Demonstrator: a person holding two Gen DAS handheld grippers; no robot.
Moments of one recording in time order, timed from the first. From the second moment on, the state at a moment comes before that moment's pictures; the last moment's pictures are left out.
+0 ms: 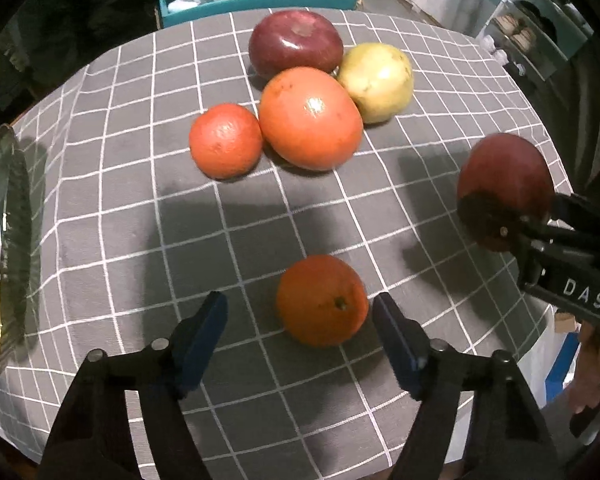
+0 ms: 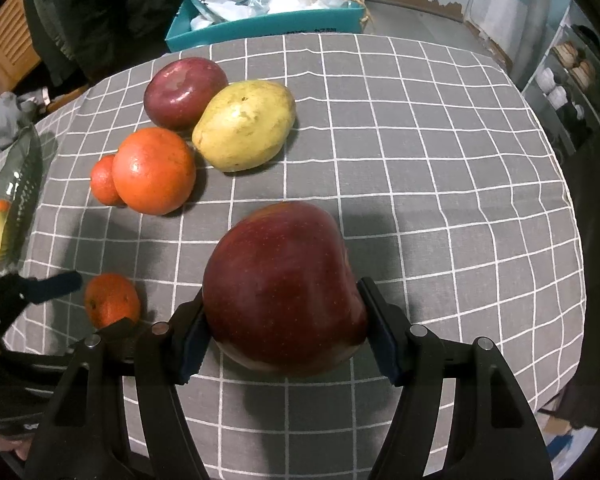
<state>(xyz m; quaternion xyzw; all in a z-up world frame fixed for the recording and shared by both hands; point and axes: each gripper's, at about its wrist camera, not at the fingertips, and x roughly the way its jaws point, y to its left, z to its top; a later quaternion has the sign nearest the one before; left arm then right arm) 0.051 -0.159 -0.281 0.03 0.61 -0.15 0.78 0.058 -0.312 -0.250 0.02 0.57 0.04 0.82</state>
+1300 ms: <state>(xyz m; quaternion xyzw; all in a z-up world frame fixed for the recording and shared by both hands) 0.050 -0.119 -0.176 0.00 0.49 -0.14 0.86 0.053 -0.276 -0.157 0.00 0.46 0.07 0.88</state>
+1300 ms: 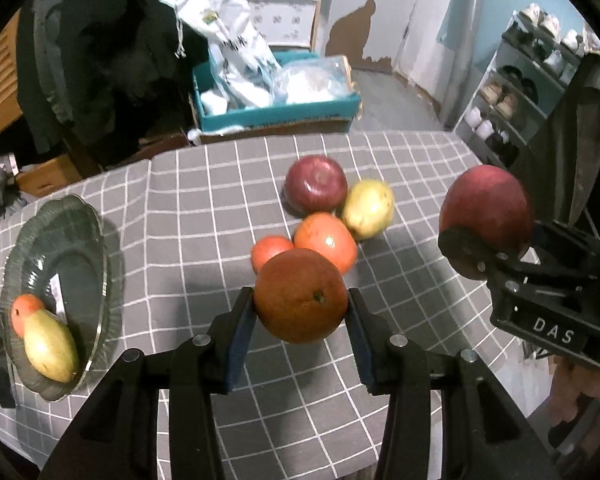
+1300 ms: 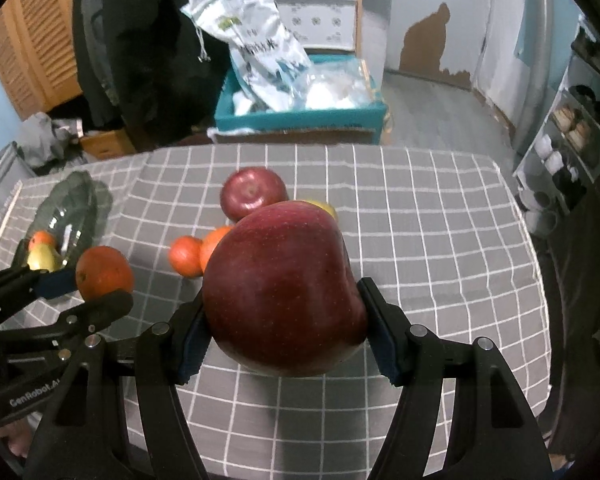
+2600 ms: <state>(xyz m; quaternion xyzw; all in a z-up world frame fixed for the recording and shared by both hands) 0.031 -0.004 -0.072 -0.05 0.37 -0.07 0.93 0.043 -0.178 -0.048 -0.02 0.34 0.16 0.93</state>
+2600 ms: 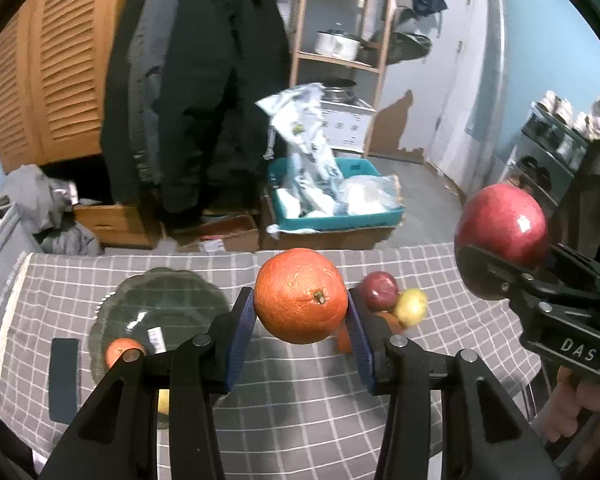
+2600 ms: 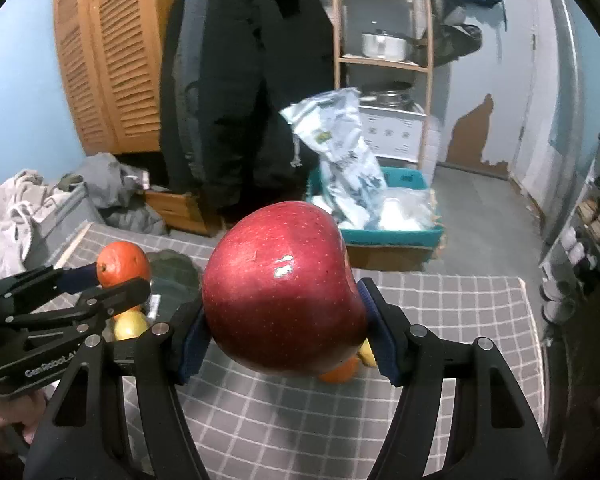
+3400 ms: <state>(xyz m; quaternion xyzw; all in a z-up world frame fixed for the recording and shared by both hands) 0.045 0.114 -0.110 -0.11 0.40 0.02 0.91 0.092 -0.057 -0.076 -0.03 0.39 0.24 0.89</state>
